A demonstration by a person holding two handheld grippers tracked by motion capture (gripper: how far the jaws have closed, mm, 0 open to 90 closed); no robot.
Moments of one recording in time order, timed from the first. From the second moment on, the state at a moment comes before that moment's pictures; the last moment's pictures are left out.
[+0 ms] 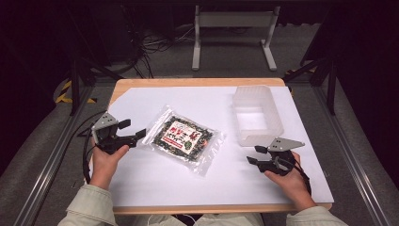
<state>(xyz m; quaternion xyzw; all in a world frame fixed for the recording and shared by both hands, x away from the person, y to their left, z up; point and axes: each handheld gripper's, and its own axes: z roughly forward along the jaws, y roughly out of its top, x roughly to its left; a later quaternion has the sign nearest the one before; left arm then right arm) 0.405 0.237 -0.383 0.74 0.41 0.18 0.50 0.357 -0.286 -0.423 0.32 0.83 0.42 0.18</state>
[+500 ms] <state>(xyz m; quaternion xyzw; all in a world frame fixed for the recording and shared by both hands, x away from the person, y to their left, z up) 0.435 0.241 -0.408 0.74 0.44 0.16 0.49 0.355 -0.288 -0.423 0.31 0.83 0.42 0.18</state>
